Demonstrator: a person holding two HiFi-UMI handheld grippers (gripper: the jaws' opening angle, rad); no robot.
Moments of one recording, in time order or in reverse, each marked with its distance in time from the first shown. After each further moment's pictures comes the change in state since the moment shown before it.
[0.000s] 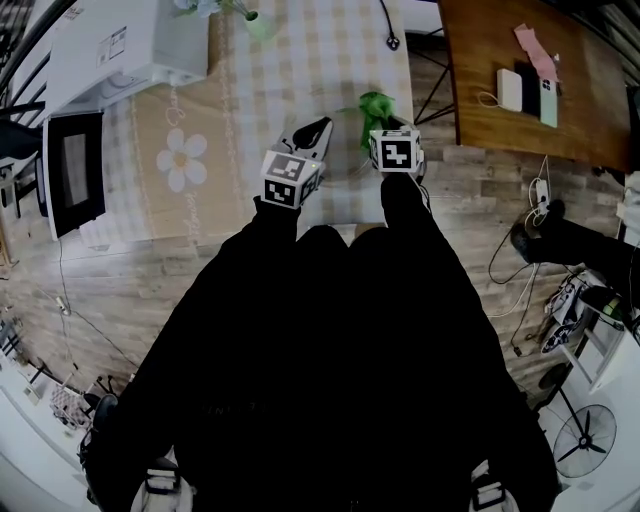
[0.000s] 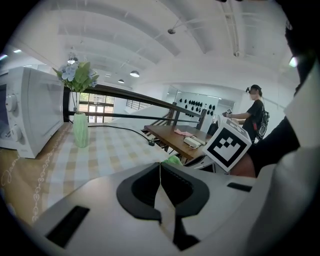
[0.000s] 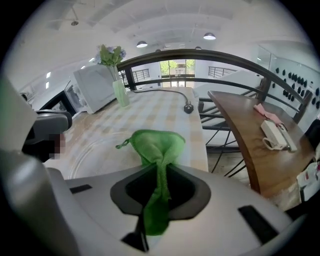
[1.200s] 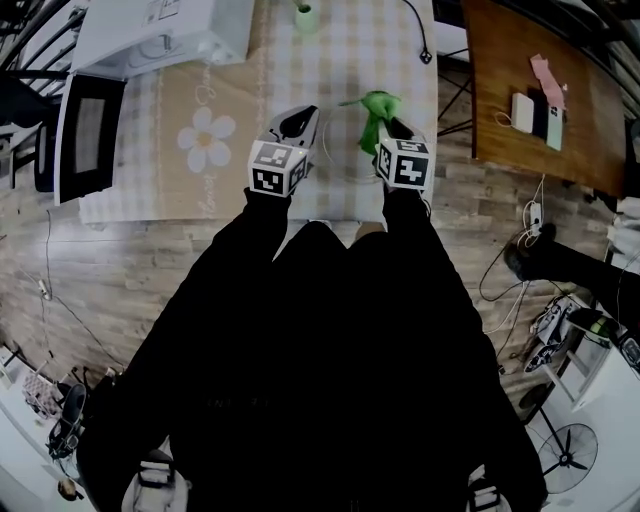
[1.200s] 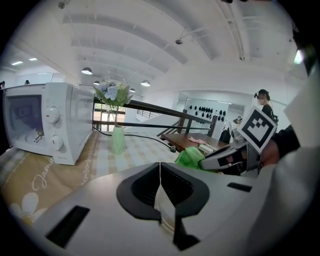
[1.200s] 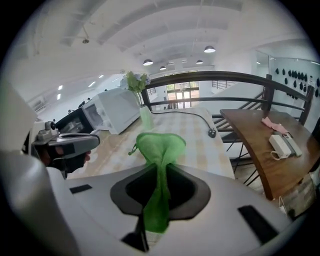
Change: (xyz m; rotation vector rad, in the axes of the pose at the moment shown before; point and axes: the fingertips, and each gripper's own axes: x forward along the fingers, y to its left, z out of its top) left arm -0.077 0.080 0.010 -0.026 -0.098 0.124; right arm -0.054 0.086 0.048 0.023 -0.169 0.094
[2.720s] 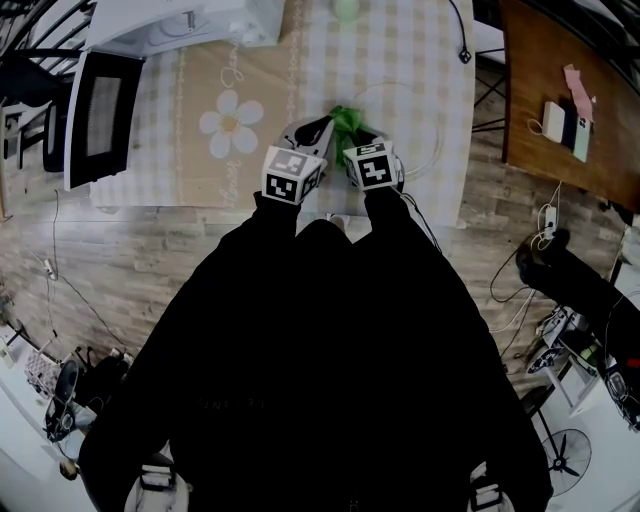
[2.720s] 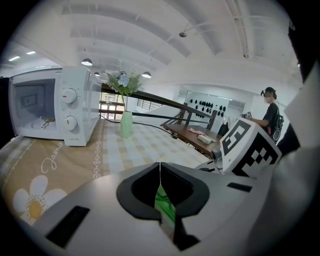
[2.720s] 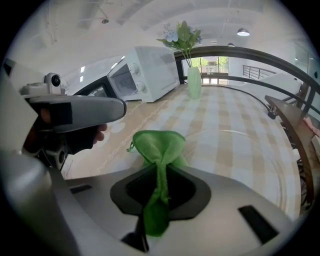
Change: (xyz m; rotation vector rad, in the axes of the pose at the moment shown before) left arm -0.034 0.025 -0.051 -0.026 0.094 -0.014; right arm 0.076 0.141 -0.080 -0.199 0.192 0.210
